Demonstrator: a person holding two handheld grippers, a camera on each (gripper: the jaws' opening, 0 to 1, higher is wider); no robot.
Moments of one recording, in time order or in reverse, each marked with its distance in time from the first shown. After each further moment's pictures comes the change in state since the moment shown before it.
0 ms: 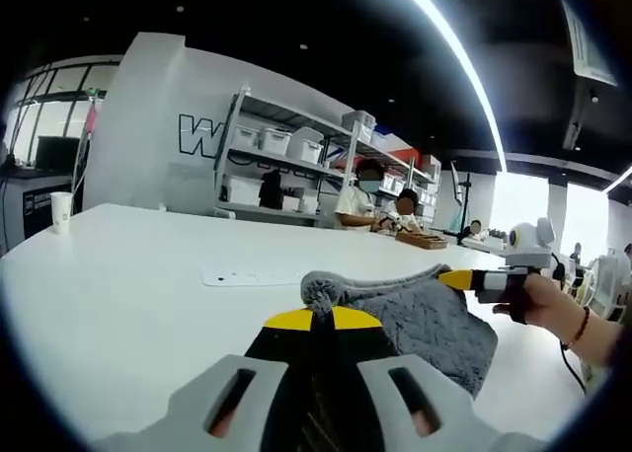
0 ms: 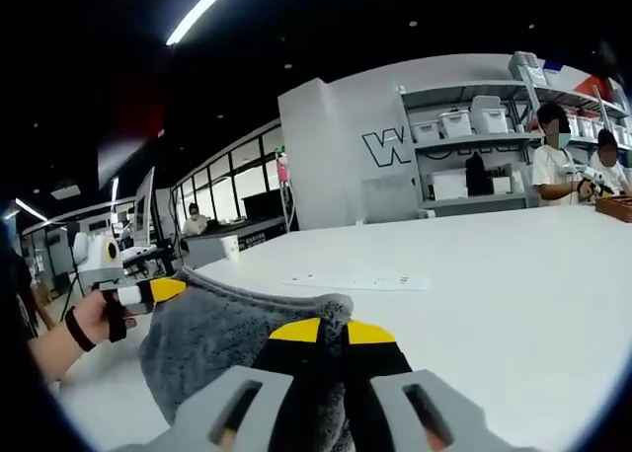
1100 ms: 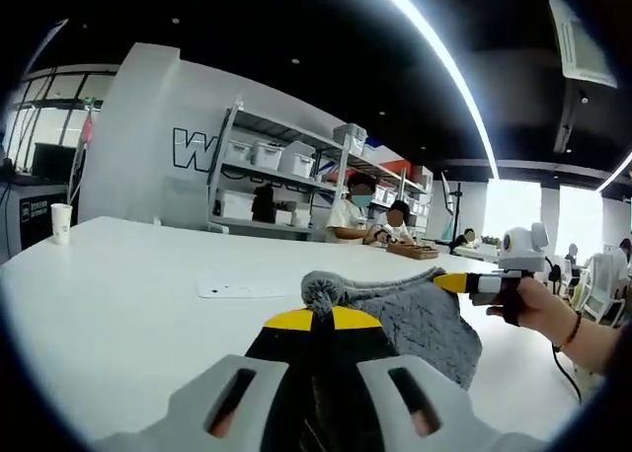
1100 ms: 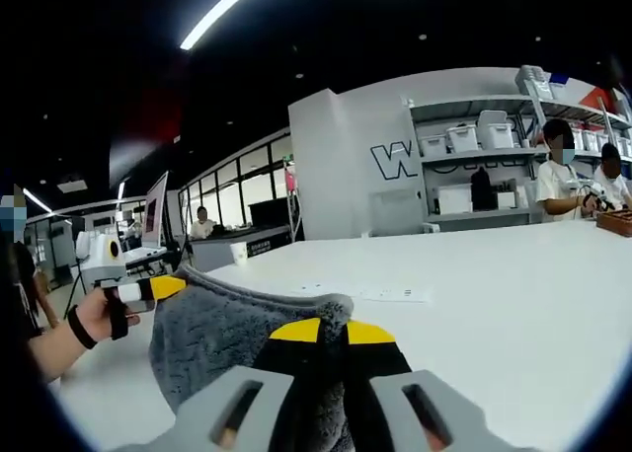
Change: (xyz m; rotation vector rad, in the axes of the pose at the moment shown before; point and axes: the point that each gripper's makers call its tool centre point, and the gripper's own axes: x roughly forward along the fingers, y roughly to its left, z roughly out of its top) left arm -0.026 -0.028 0.011 0.035 -0.066 -0.032; right arm -0.020 0.013 0.014 -0.064 -0.047 0.010
